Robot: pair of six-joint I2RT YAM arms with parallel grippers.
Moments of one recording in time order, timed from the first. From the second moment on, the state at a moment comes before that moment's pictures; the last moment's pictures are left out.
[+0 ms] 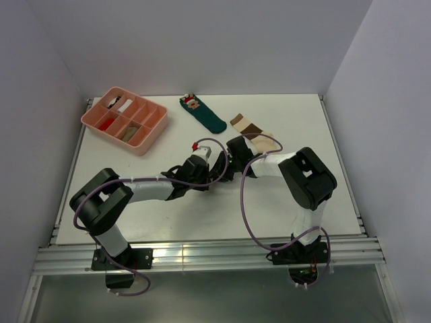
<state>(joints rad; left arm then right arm) -0.83 1.68 0.79 0.15 -0.12 -0.55 0.57 1.86 0.93 0.08 -0.39 1.00</state>
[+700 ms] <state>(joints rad) -0.86 1.73 0.87 0.08 -0.21 -0.49 0.56 1.87 0.95 0.04 -0.39 1.01</state>
